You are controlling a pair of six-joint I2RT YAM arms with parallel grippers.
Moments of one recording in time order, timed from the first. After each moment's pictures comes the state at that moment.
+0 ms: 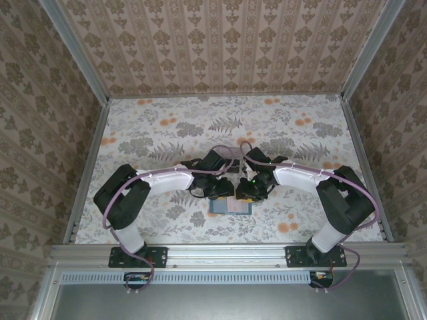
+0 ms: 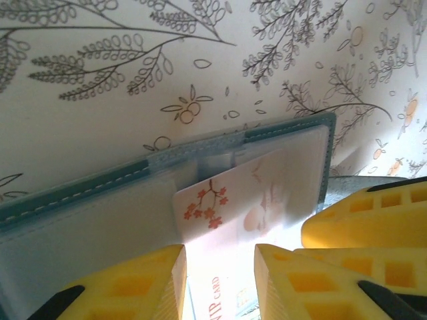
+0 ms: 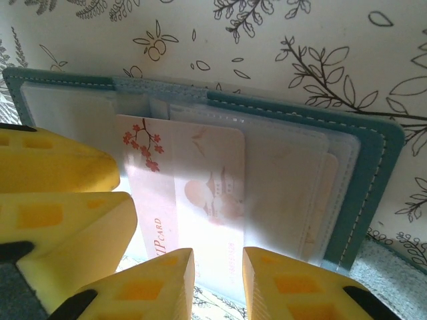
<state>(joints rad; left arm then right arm) -0.87 1.73 0.97 -0.34 0.39 -0.87 0.58 1.62 0.89 -0.58 -0.43 0.66</state>
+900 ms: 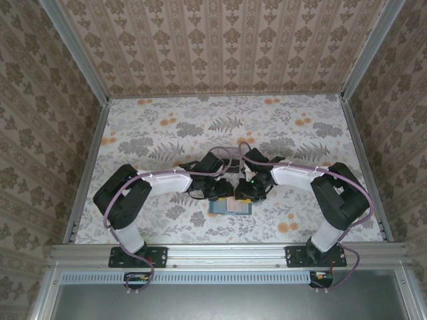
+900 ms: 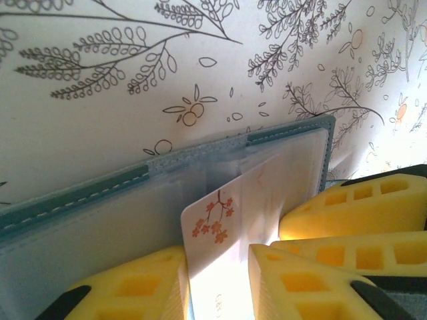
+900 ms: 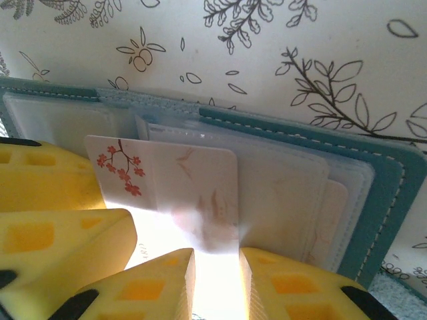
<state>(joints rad) -0.86 1.73 0.91 -0.23 0.43 -0.91 0.58 1.67 0.89 -0.54 -0.44 0.66</state>
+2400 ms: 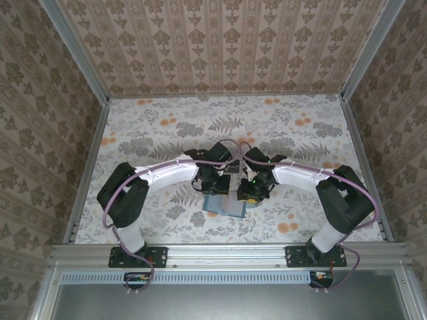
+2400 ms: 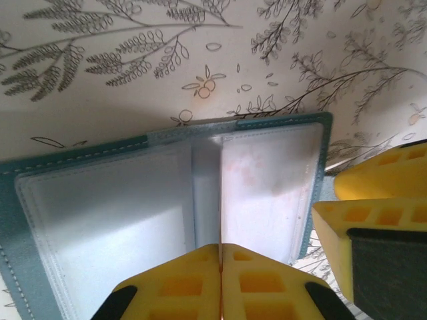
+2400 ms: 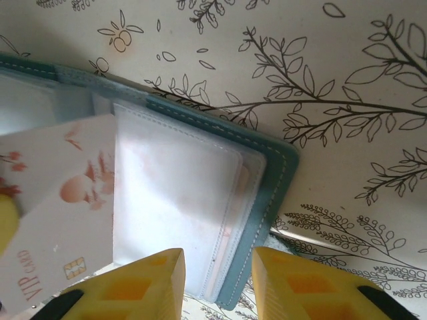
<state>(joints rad) -0.90 1.77 1.20 -0.72 0.30 -0.70 0.58 1.63 0.92 -0.65 -0.37 0.62</state>
